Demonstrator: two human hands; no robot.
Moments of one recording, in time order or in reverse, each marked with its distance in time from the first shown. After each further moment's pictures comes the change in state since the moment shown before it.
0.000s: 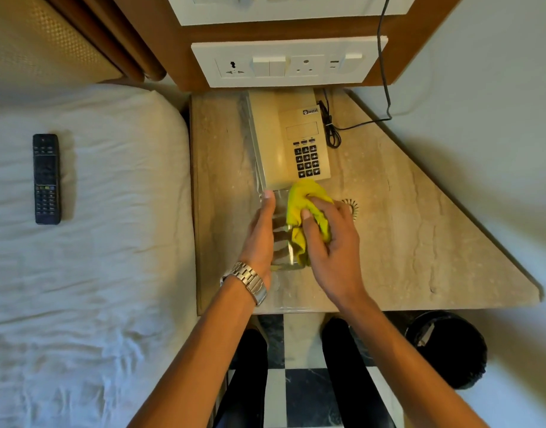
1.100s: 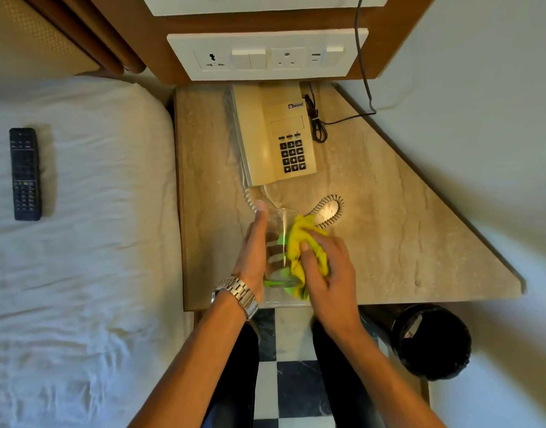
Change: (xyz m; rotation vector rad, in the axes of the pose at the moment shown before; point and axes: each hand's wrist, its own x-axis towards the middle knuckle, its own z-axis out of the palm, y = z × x) left_hand -0.004 -0.031 0.010 -0.012 -0.028 -0.068; right_hand -0.047 0.016 -0.021 0.100 -0.037 0.144
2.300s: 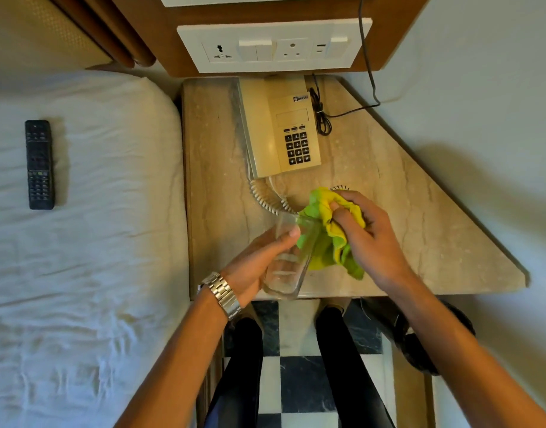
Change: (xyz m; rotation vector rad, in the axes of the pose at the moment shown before) left_hand -0.040 0.005 -0.019 0.186 -0.394 0.056; right_hand 0.051 -0.016 -0.055 0.075 -0.186 0.000
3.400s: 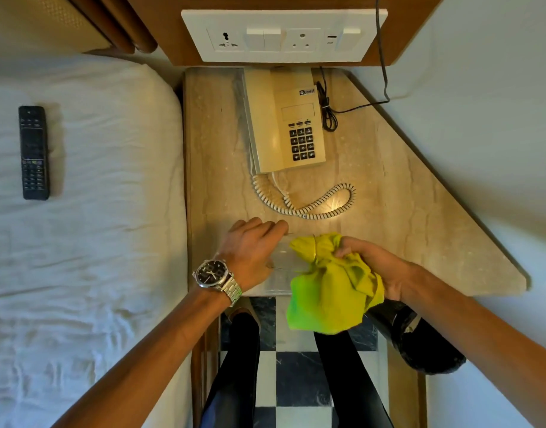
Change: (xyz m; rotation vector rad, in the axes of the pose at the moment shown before) left_hand 0.017 -0.014 -0.032 1.568 0.336 0.619; right_hand 0.002 0.045 -0.016 0.572 -0.529 1.021
